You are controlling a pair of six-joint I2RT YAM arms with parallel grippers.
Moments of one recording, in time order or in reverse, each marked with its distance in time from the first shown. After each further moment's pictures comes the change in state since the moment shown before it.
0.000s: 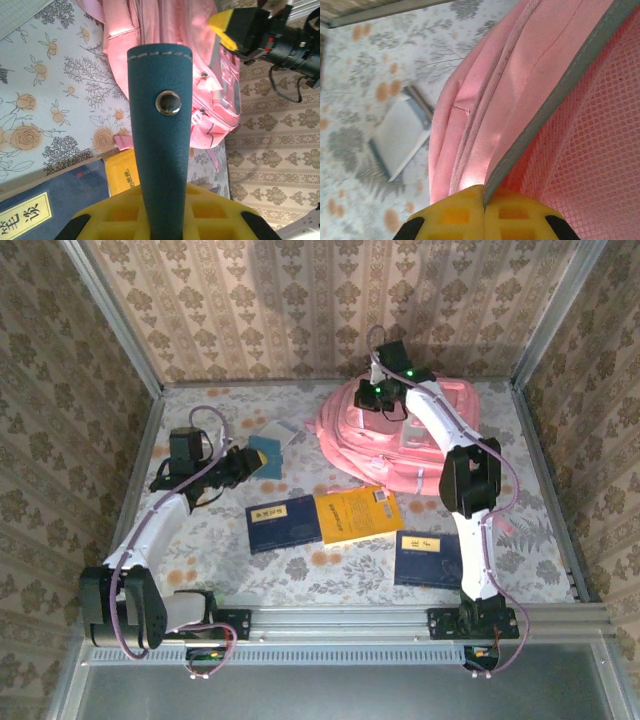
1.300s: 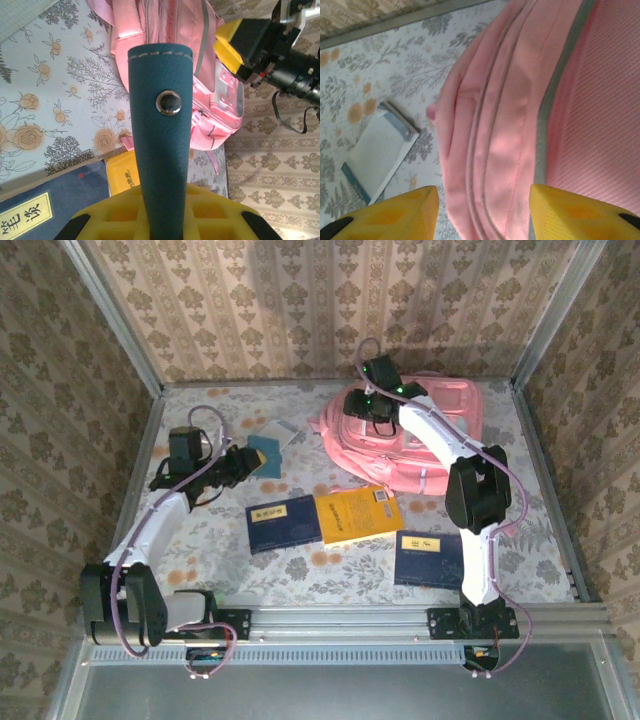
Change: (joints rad) left arm 0.005 0.008 0.003 0.008 0.003 -0.013; right arm 0.094 -0.153 -0.257 0.147 0.326 0.134
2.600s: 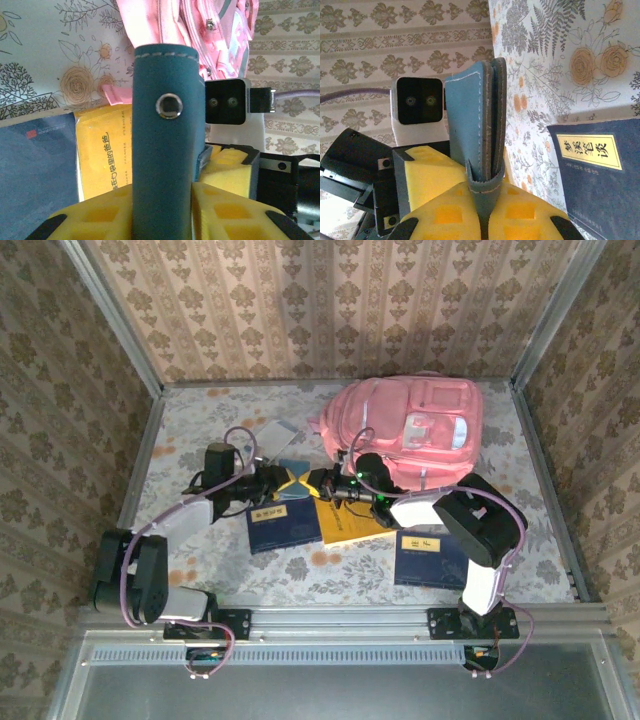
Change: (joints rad) left arm -0.174 0.145 -0.173 0.324 0.053 -0.309; right arm 0.298 -0.258 -1.089 1.466 -0.490 0.962
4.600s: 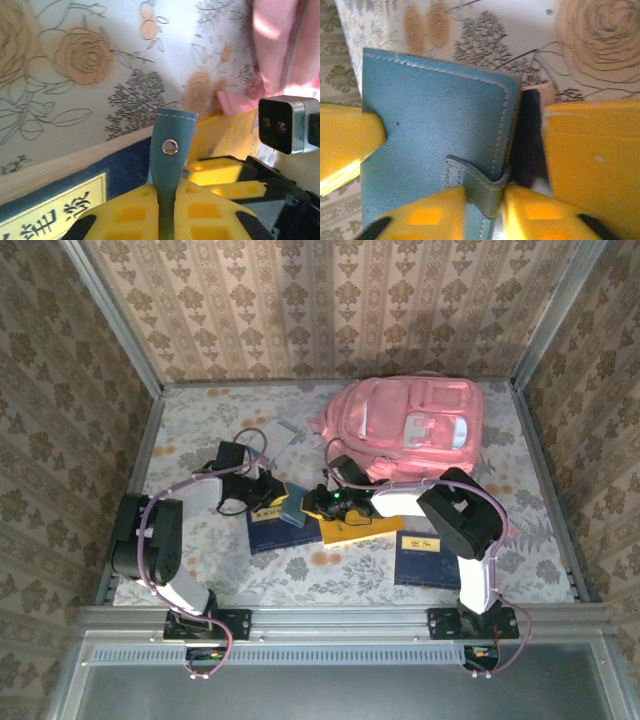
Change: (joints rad) left arm 0.012 0.221 0.155 -0.344 -0.156 0.293; right arm 0.053 0.109 0.211 -0.673 0.070 -0.437
